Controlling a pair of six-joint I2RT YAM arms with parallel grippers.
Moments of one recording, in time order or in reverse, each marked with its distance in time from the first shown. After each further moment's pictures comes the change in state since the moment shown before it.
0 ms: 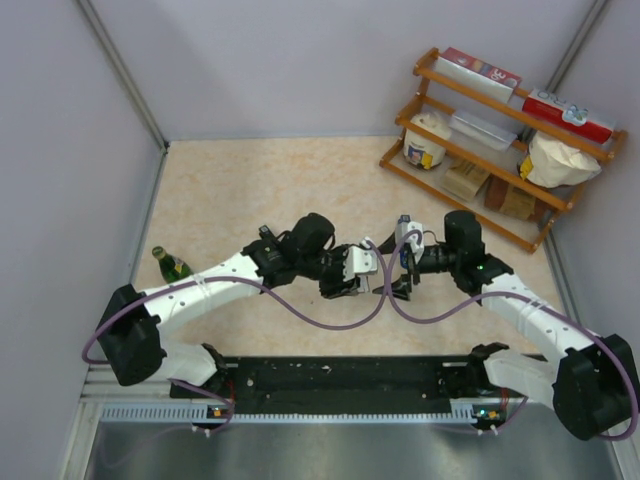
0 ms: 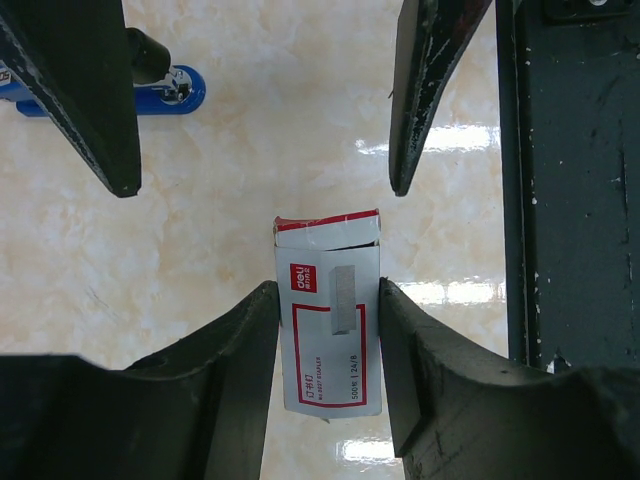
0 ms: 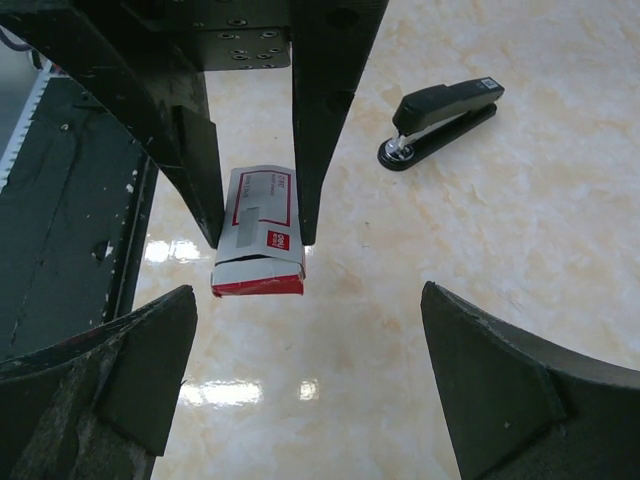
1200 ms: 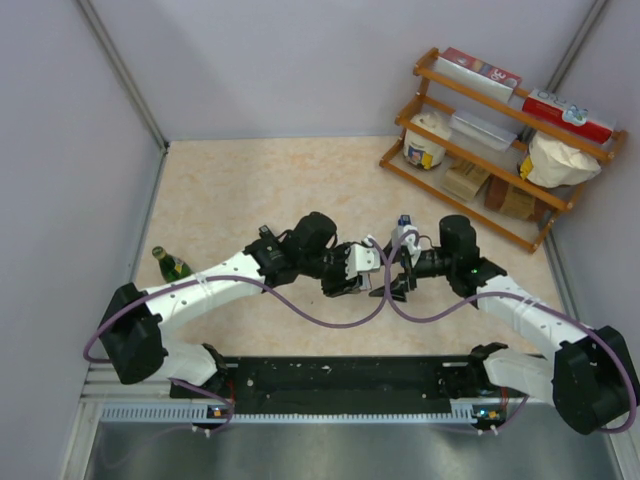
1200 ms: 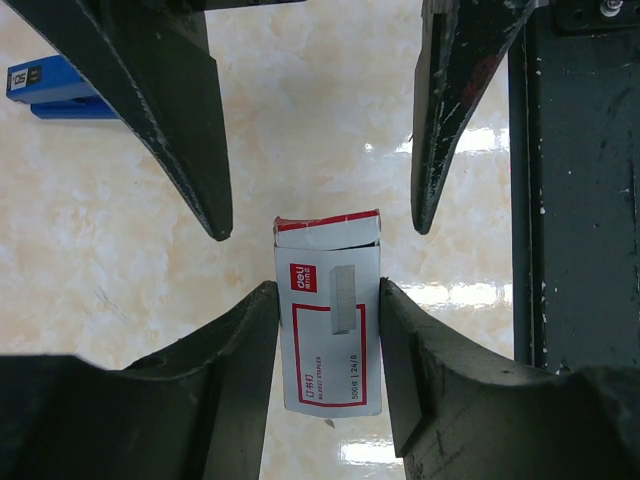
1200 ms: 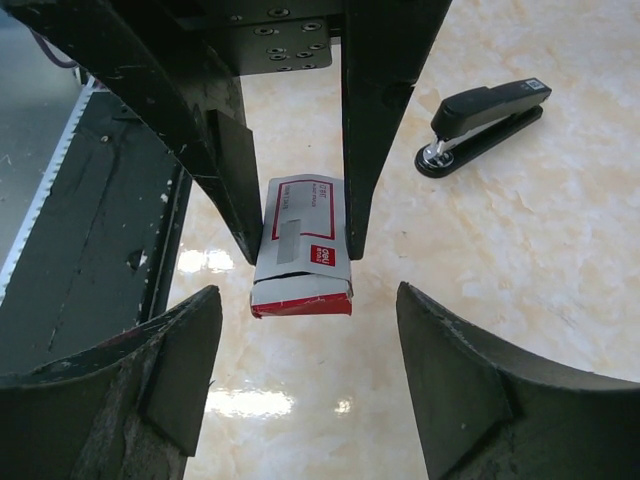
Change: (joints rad) left arm -0.008 0.012 0.018 0.008 -0.023 -0.014; right arm 0.032 0.030 -0.047 0.109 -0.043 0.095
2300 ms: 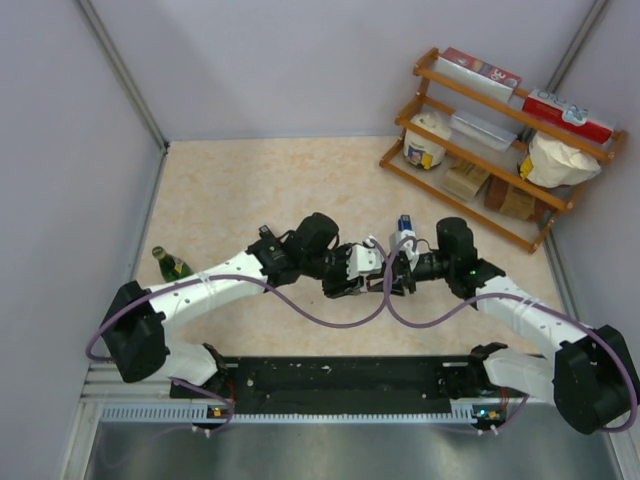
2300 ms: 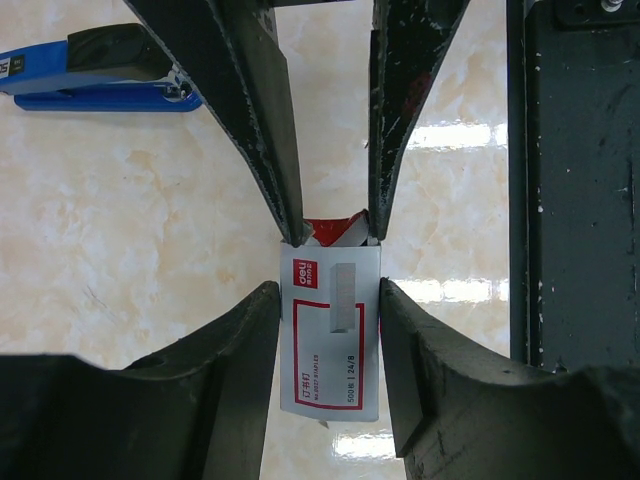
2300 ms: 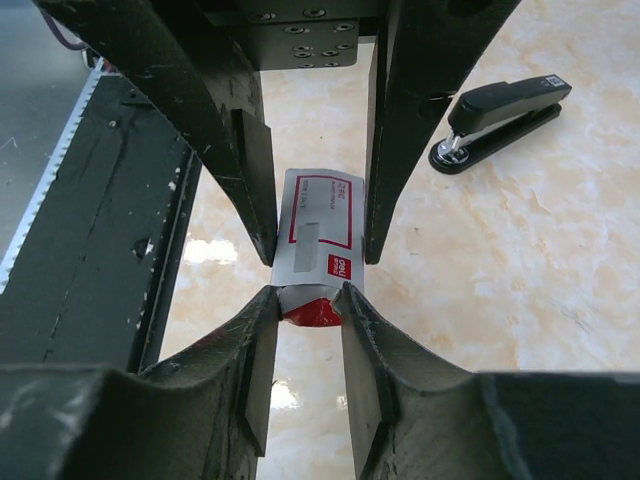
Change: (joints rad) left arm -0.003 0.015 0.000 0.000 -0.003 -0.010; right arm 0.017 0.000 -0.009 -0.028 -0.003 -0.047
